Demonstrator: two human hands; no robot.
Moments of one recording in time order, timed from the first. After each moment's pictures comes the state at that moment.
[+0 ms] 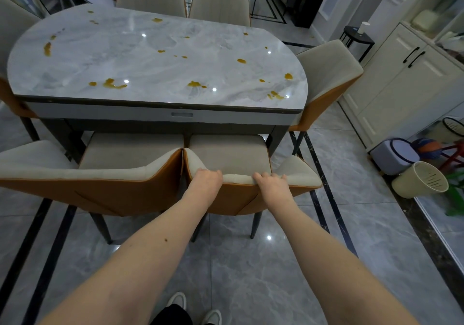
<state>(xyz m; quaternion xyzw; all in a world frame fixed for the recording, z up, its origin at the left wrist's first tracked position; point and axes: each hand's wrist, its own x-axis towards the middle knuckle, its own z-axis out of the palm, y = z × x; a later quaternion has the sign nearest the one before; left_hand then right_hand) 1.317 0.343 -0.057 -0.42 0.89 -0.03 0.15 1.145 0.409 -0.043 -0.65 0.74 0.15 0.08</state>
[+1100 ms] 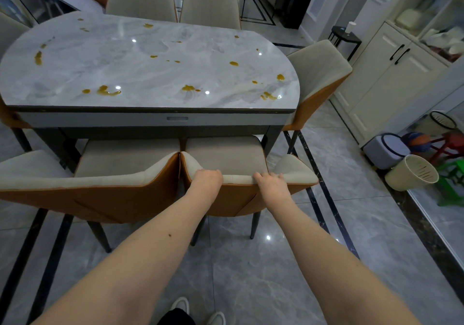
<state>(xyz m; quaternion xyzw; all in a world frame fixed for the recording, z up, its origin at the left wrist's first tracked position) 1.309 0.340 -0.036 -0.45 0.87 0.06 0.19 1.148 0.414 -0.039 -0.64 0.76 0.12 0.06</state>
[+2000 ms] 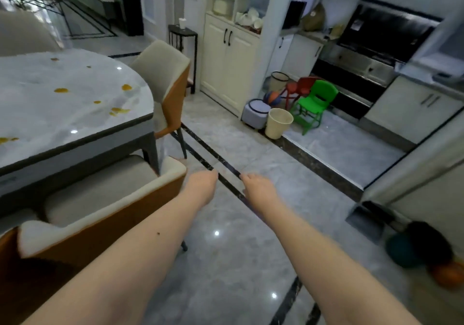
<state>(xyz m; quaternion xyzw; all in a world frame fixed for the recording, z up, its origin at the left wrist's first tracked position) 1.075 0.490 0.014 -0.20 0.97 0.14 0.06 0.977 0.631 -0.008 -0.42 0.91 0.07 0.03</state>
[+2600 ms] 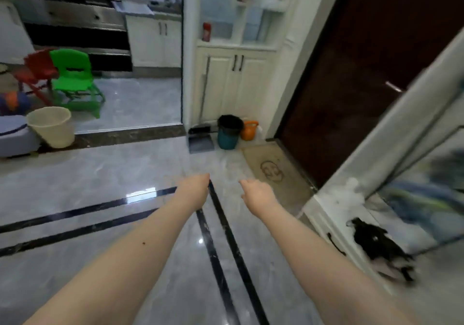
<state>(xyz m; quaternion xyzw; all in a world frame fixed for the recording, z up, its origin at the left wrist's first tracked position) 1.005 0.759 0.029 0.37 0.92 0.02 0.13 1.103 0.916 0.005 0.16 0.98 0.03 0.08</state>
